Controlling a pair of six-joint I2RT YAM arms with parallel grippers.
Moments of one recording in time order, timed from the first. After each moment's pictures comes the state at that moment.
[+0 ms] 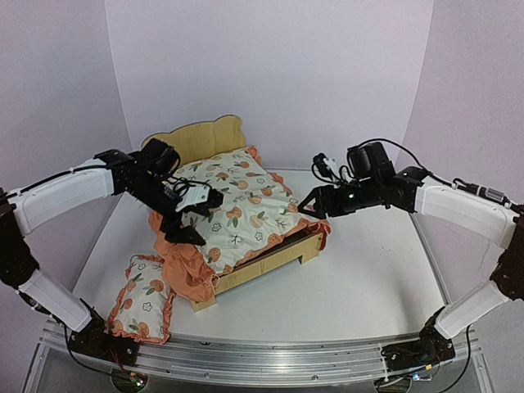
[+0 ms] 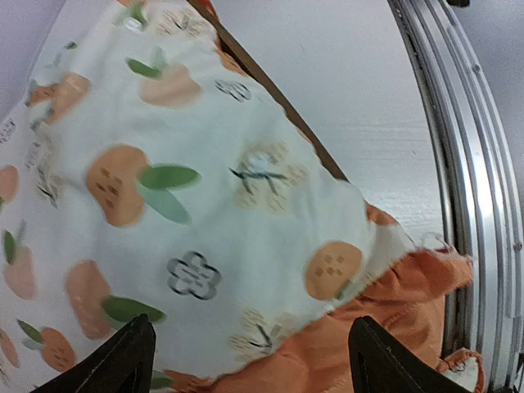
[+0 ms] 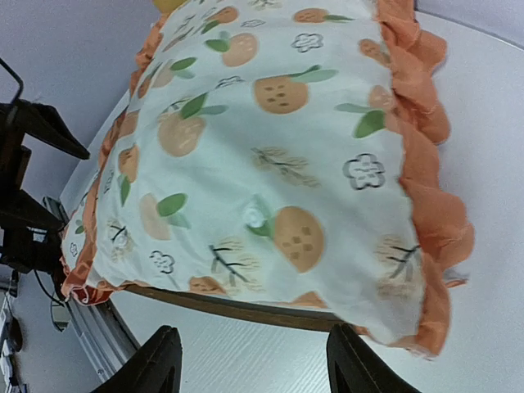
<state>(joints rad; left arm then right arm) -0.62 1.47 1.29 -0.84 0.50 0.93 0.63 1.46 1.20 -0.45 -0.31 0.30</state>
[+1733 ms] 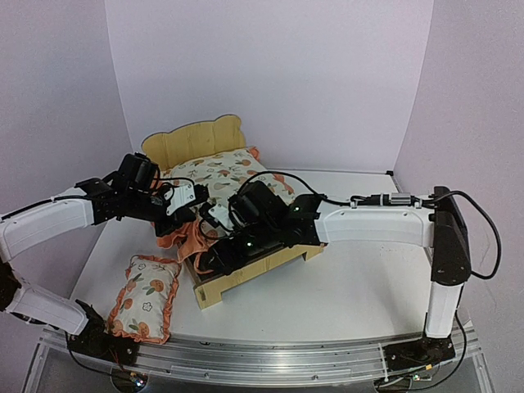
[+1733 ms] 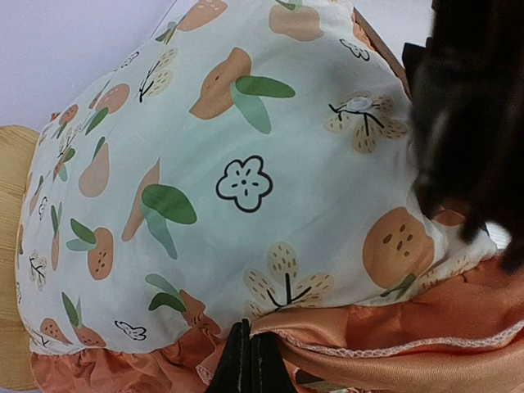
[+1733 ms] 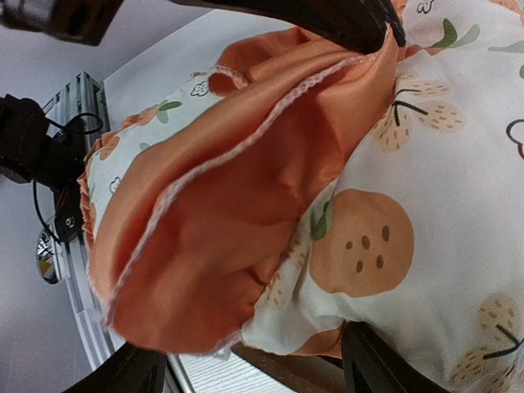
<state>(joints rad) -0.59 1.26 0.98 -0.45 0.27 0.74 1.12 1.96 1.59 -0.40 -0.18 0.20</state>
